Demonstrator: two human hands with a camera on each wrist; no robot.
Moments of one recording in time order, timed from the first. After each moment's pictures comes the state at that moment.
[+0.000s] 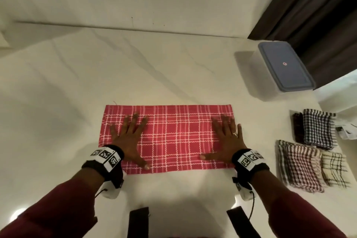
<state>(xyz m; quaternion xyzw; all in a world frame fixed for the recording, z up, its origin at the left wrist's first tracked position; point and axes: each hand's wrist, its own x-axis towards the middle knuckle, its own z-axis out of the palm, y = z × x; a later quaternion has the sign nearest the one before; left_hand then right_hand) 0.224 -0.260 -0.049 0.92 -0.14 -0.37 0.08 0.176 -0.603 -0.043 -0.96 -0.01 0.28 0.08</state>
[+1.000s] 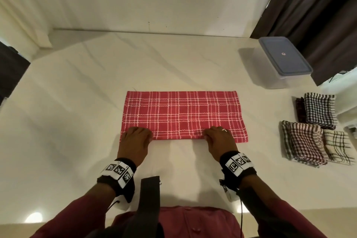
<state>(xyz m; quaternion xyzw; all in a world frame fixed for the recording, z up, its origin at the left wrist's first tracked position) 0.105 -0.235 -0.052 0.98 -0.08 -0.01 0.20 0.094 -0.524 -0.046 -0.98 -0.03 0.05 0.17</state>
